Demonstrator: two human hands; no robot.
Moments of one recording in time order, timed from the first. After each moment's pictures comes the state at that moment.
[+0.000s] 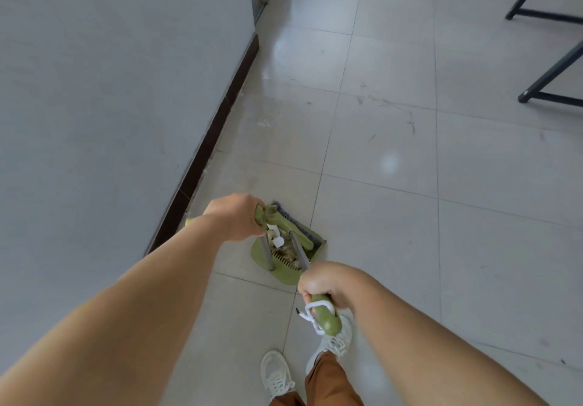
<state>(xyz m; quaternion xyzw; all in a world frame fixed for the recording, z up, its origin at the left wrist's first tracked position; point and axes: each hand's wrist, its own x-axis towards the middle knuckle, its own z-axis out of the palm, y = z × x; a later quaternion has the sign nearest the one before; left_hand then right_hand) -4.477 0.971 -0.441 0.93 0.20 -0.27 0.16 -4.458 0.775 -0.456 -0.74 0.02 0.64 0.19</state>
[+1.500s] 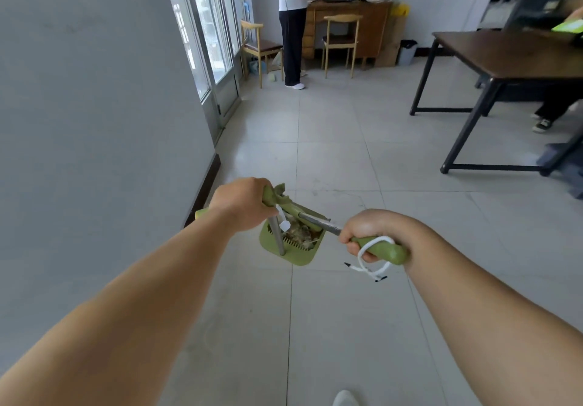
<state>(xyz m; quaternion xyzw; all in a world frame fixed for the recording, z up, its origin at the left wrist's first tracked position) -4.308 0.932 -0.269 0.99 0.11 -0.01 0.10 -4.254 0.704 -0.280 -0.81 0.02 0.46 0.37</state>
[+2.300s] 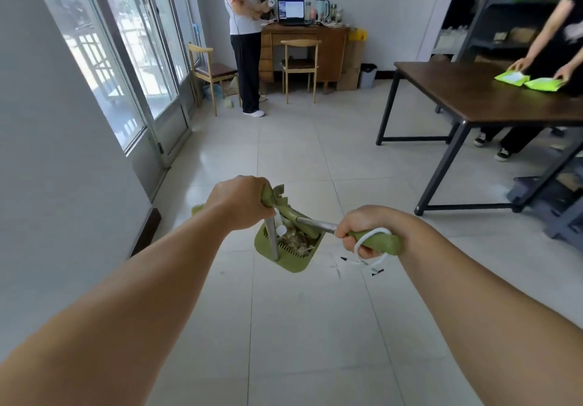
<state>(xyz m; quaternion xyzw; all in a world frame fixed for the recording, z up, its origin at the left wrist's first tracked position) -3.885 0.924 -0.246 0.99 0.03 0.01 0.10 -3.851 0.692 -0.258 -0.78 0.10 0.43 0.44</state>
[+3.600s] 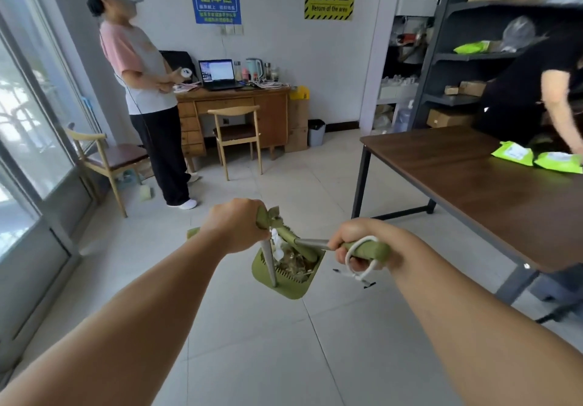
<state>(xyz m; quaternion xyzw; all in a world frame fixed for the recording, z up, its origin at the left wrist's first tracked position) -3.014 0.949 -0.200 0.99 -0.09 0.02 0.09 -3.017 0.718 -0.207 -0.73 0.19 0.40 0.52</state>
